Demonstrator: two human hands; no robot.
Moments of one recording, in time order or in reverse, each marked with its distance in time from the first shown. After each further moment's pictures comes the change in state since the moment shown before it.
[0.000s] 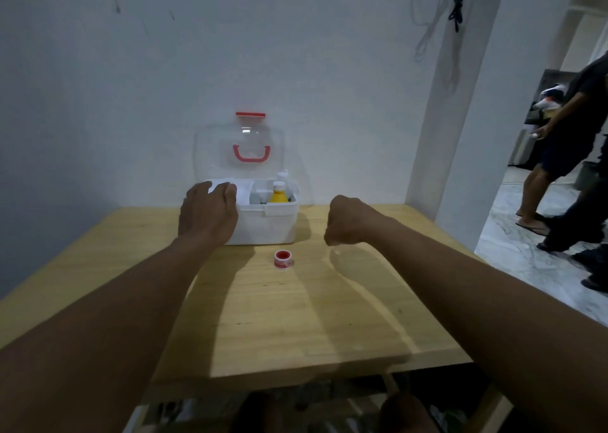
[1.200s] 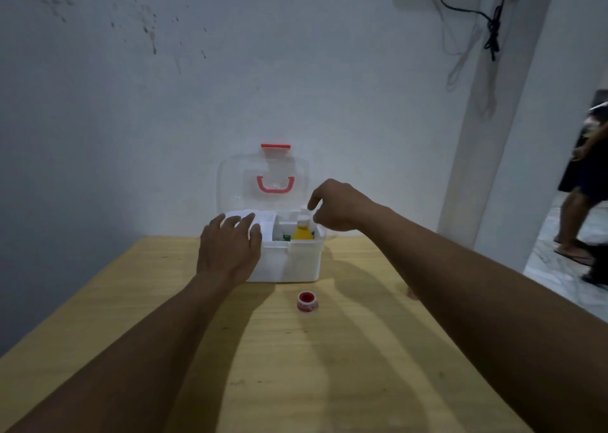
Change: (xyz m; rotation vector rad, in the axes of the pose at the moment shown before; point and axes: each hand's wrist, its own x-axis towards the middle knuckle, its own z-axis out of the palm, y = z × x) left_hand 0.020 -0.022 0.013 0.208 -0.012 0.112; right_hand 0.054 -0.062 -0.044 0.096 0.166 -0.255
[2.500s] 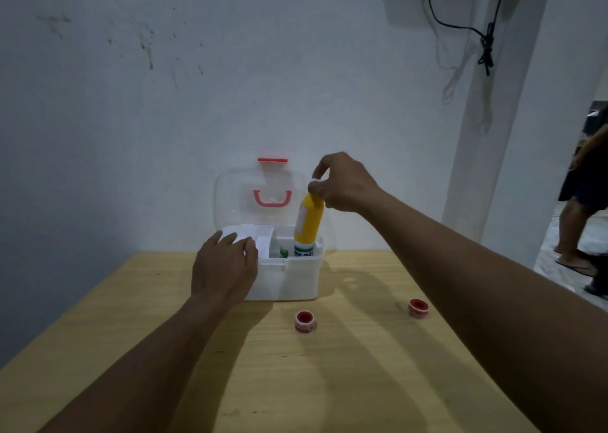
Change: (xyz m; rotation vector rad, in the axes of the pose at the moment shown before) left_hand -0.016 0.022 -0.018 0.029 0.054 -0.012; right_hand 0.023 -0.004 -0.037 0.181 0.266 0.039
